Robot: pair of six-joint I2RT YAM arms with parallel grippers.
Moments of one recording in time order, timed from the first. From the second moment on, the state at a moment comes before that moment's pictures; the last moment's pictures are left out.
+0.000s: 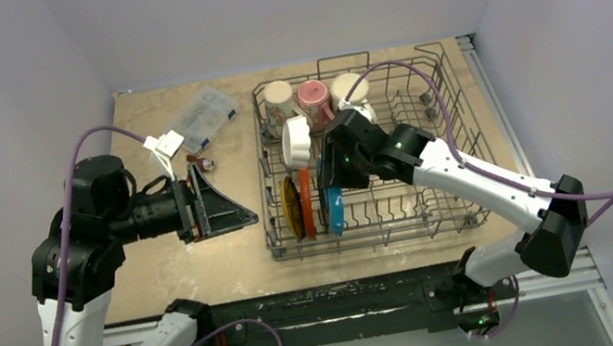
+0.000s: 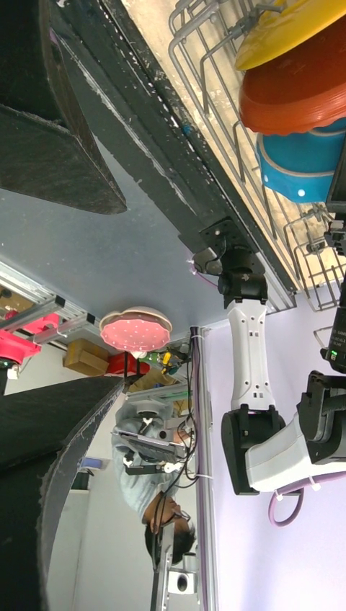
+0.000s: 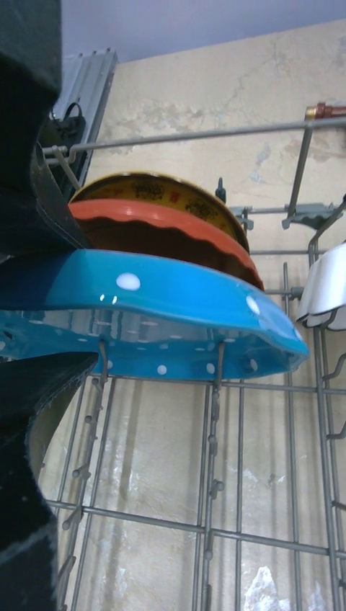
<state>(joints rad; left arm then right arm) -0.33 0.88 1.51 -1.18 0.84 -0.73 0.83 1.38 1.30 -0.82 0.13 0.91</state>
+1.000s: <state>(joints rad) -0.33 0.88 1.51 -1.17 0.84 -0.73 0.83 1.35 1.38 -0.77 0.02 0.90</state>
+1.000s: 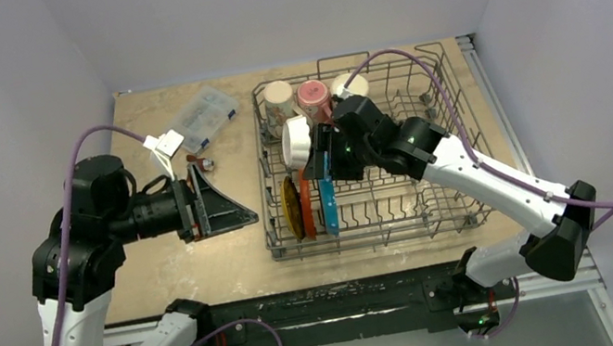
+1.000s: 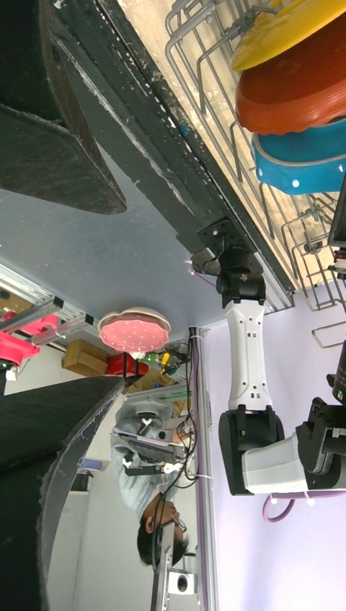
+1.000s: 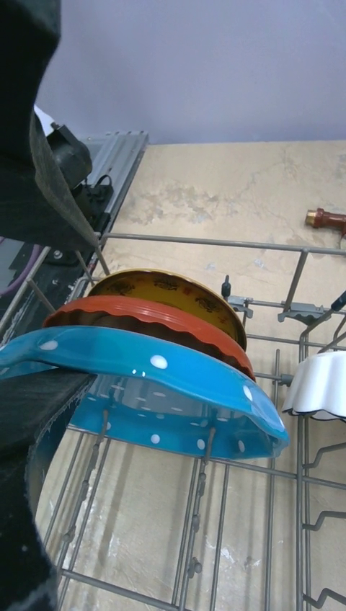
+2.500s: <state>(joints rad) -0.33 0.80 1.78 -0.70 0.00 -0.55 0.83 0.93 1.95 -0.61 0.59 0.11</state>
